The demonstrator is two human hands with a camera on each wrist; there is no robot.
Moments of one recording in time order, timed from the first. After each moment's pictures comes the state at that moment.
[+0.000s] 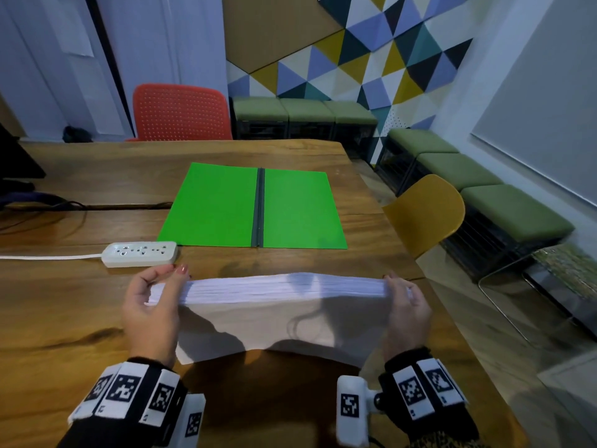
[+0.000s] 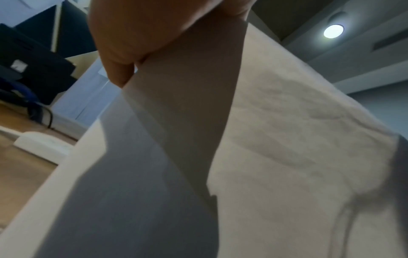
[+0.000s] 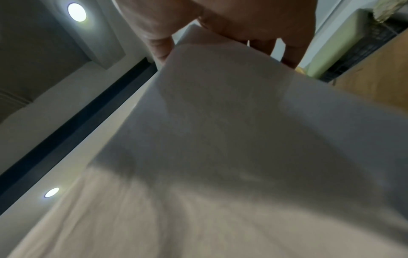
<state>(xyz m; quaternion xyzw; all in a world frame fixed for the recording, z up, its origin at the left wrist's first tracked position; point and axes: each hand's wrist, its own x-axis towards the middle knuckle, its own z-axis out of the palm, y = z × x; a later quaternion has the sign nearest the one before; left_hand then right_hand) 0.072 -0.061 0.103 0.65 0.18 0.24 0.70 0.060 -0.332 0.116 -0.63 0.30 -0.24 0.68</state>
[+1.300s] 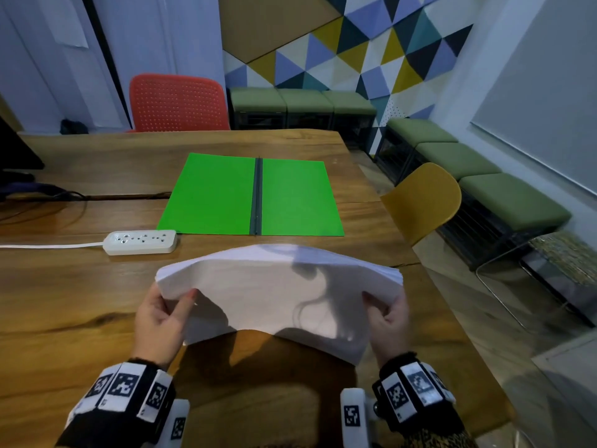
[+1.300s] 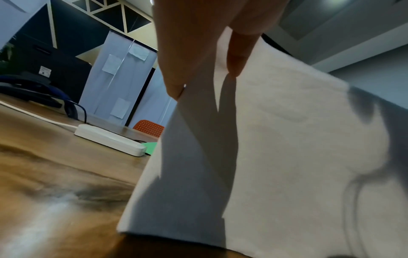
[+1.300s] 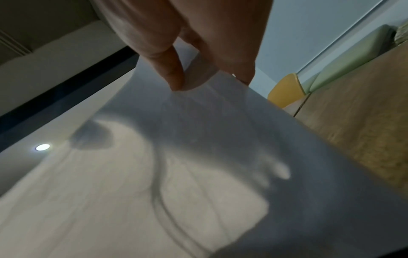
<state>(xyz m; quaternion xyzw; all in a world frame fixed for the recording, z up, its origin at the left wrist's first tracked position) 0.046 -0.056 0.077 0.70 0.12 0.10 0.69 0.028 -0.342 0.074 -0.70 0.15 -0.17 0.67</state>
